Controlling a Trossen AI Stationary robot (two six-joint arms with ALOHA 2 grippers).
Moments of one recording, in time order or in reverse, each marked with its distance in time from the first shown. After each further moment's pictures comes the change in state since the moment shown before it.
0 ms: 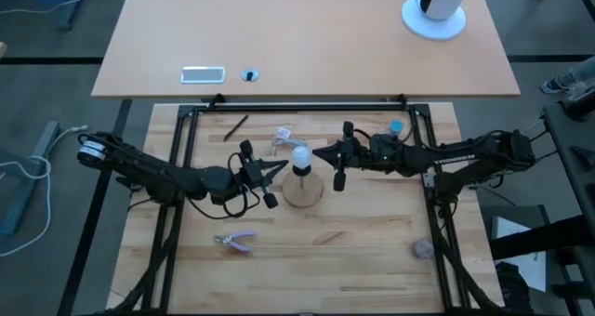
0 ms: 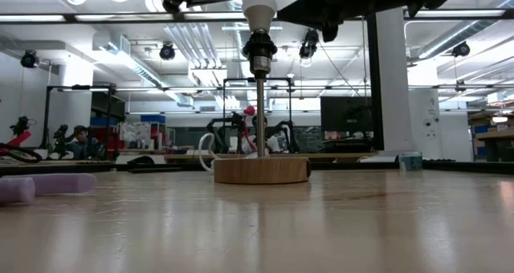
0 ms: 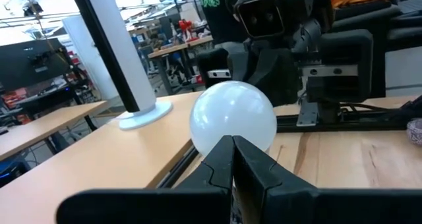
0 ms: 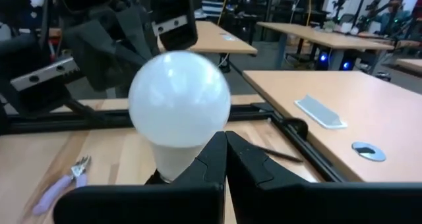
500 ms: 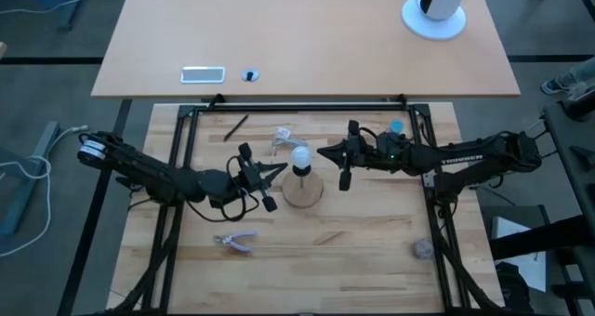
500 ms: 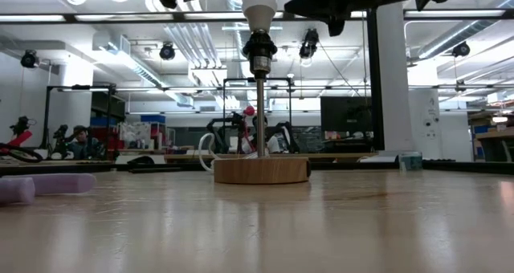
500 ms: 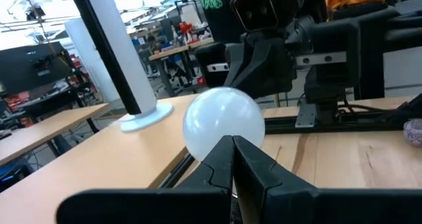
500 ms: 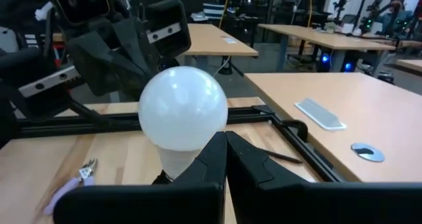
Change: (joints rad) left arm -0.035 0.000 0.009 -0.001 -0.042 0.015; right arm -0.001 -0.073 -0.005 -0.056 -0.004 0.013
